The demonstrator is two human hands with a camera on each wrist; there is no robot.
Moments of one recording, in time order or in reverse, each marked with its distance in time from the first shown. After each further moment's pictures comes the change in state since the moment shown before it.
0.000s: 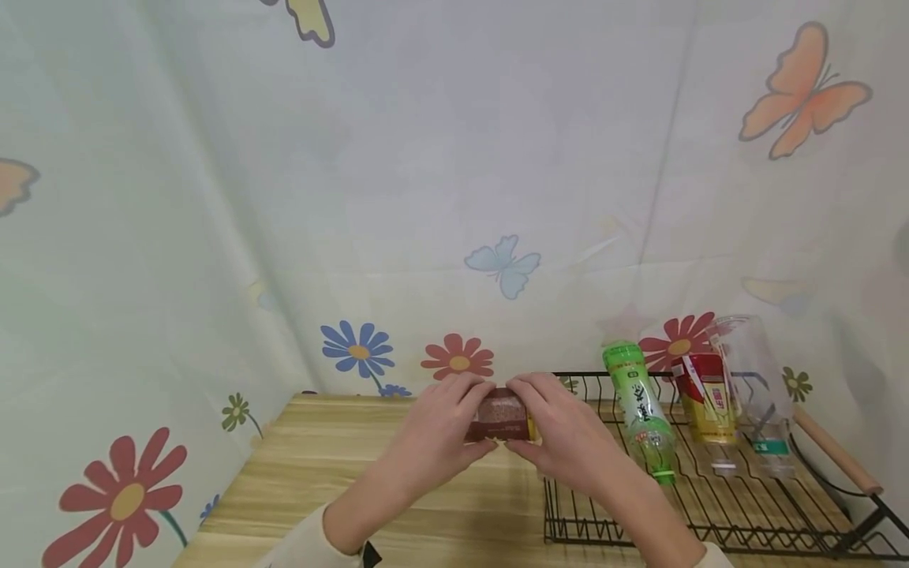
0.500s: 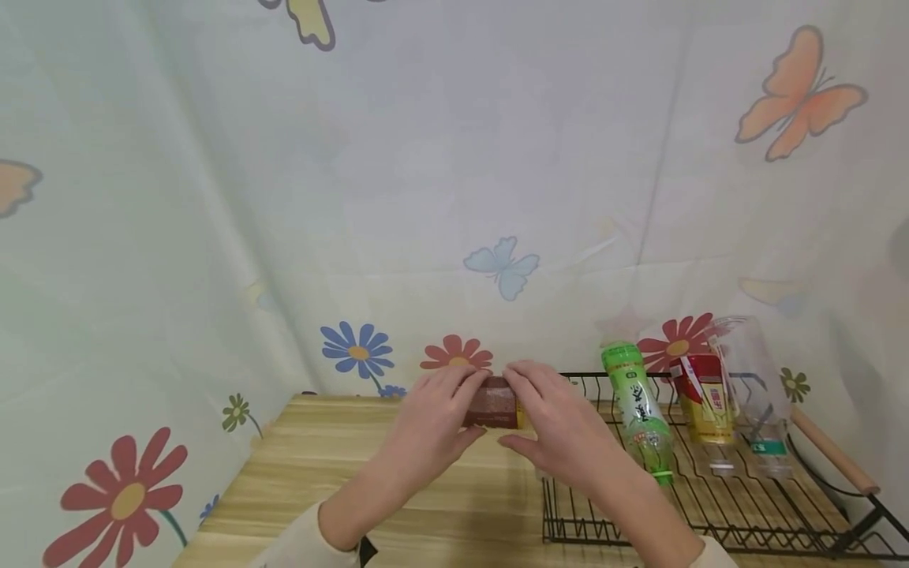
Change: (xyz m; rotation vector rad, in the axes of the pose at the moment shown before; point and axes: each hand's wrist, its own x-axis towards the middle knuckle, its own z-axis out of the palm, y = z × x) left_hand 0.001 -0.002 -0.010 0.138 0.076 0.012; right_hand 0.005 -0.002 -0.008 -0.065 0.078 -0.074
